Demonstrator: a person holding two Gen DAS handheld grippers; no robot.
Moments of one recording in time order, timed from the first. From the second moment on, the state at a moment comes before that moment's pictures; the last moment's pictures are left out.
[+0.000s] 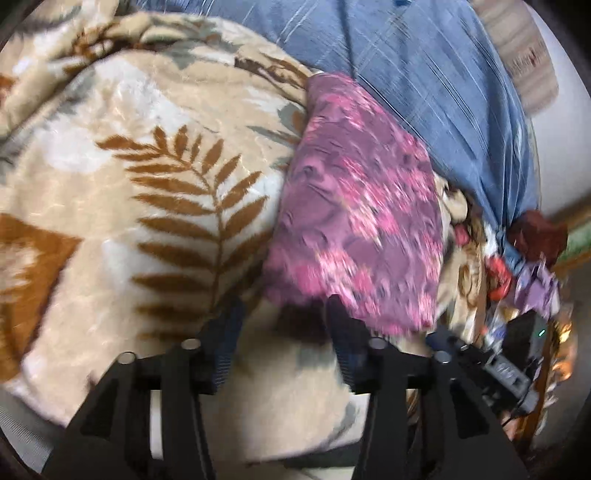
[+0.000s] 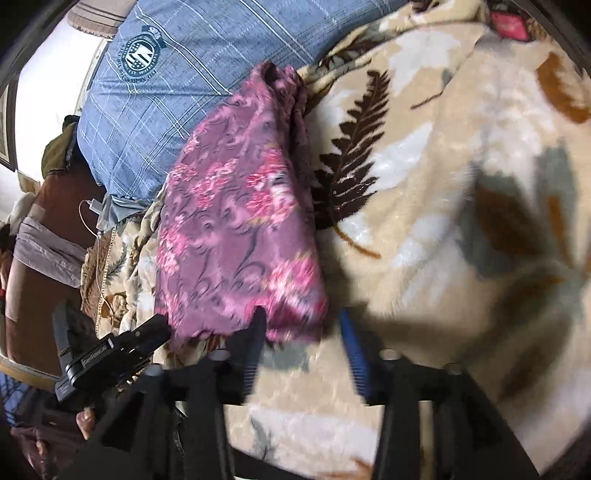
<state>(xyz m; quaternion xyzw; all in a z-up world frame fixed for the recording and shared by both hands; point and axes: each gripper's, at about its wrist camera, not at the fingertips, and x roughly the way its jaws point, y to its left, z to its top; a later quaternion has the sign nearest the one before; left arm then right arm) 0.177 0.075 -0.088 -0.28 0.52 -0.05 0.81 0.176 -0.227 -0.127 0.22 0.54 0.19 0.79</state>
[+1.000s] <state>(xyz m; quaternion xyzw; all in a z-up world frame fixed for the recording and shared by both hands) 0.065 0.002 0.036 -0.02 0.49 0.02 0.87 0.041 -0.173 0.002 0.04 0.50 0.16 0.85</state>
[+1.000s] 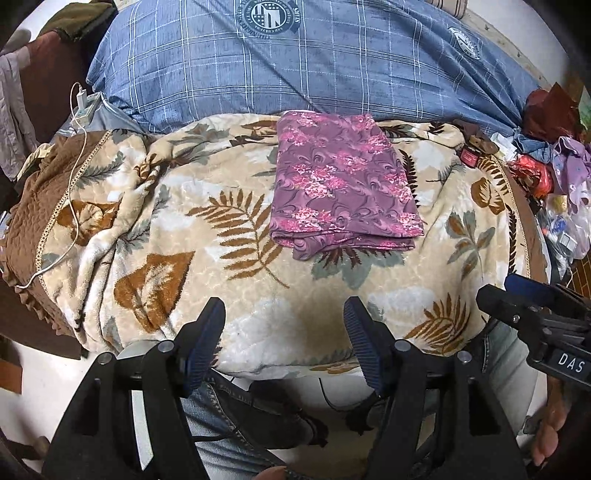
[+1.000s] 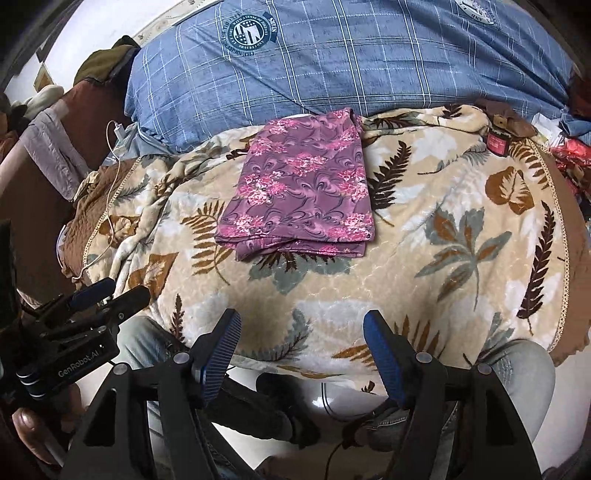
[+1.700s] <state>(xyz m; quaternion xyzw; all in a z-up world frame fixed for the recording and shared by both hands) 0.064 -0.003 0.037 -0.02 0.49 0.02 0.87 0.040 -0.176 0.004 0.04 0.49 0.15 0.86</state>
